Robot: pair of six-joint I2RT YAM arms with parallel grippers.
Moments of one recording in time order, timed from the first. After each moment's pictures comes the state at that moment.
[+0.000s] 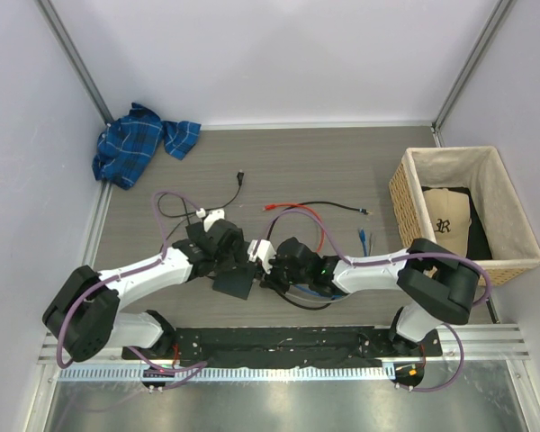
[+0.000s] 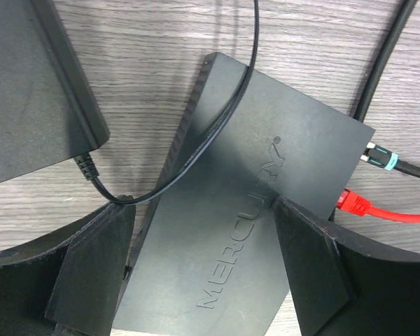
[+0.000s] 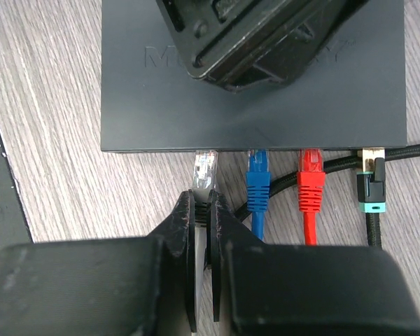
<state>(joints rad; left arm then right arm) -0.72 1.29 0.62 -0.33 -0.27 -0.79 1.06 1.57 0.65 0.29 -0.18 -0.08</state>
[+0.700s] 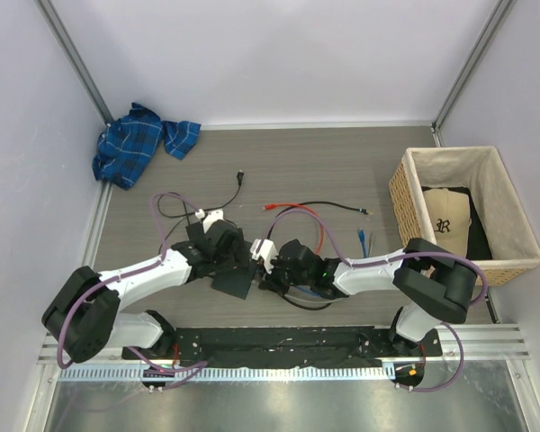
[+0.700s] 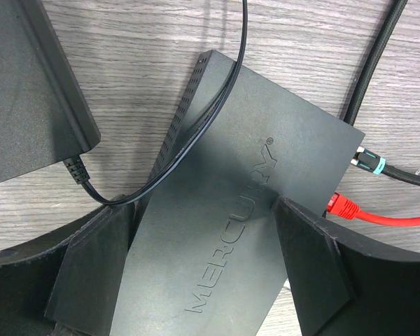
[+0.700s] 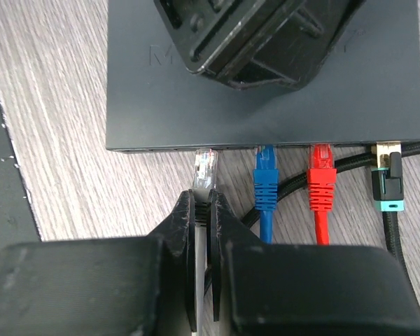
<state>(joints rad) -0.71 1.28 0.59 -0.27 -0.24 -0.81 1.06 1.60 0.61 0.38 -0.19 -0.01</state>
